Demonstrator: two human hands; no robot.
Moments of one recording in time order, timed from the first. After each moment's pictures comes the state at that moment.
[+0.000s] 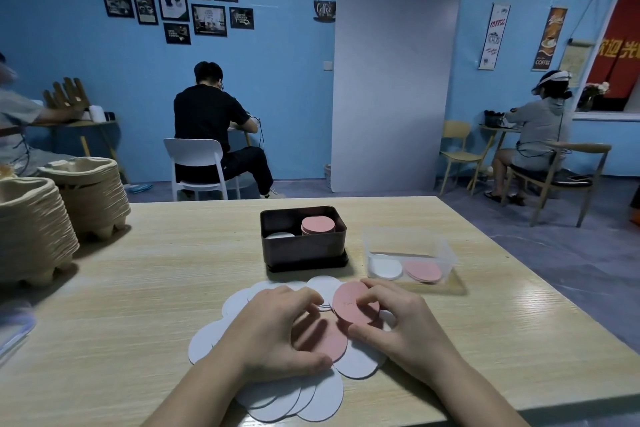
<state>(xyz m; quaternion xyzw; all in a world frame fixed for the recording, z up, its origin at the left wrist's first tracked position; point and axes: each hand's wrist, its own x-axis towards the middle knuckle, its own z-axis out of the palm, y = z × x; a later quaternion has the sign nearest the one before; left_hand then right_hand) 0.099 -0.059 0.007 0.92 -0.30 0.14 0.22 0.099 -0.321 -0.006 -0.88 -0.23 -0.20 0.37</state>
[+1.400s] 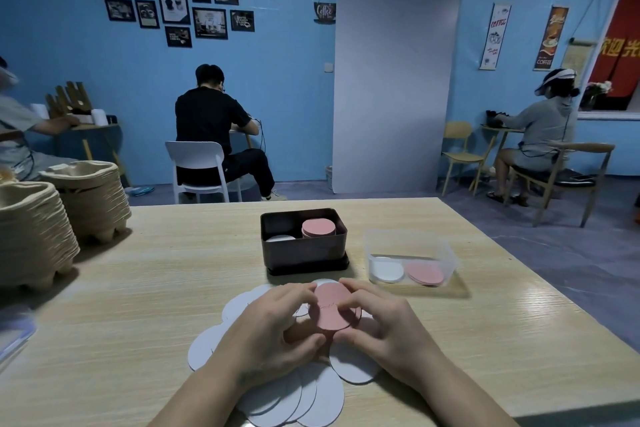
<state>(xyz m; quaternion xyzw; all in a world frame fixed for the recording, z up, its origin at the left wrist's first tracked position) 0.098 -0.056 0.003 0.87 -0.33 0.22 0.29 0.101 -0.300 -0.001 -0.85 -0.31 -0.19 0.38</state>
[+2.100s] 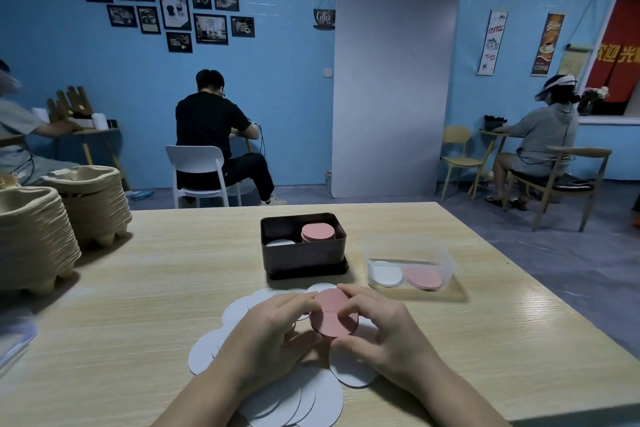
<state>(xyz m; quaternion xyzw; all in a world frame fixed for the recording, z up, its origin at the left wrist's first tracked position) 0.102 -0.057 -0.003 0.86 -0.35 0.22 0.30 0.100 -0.299 0.001 -0.84 -0.32 -0.20 0.39</state>
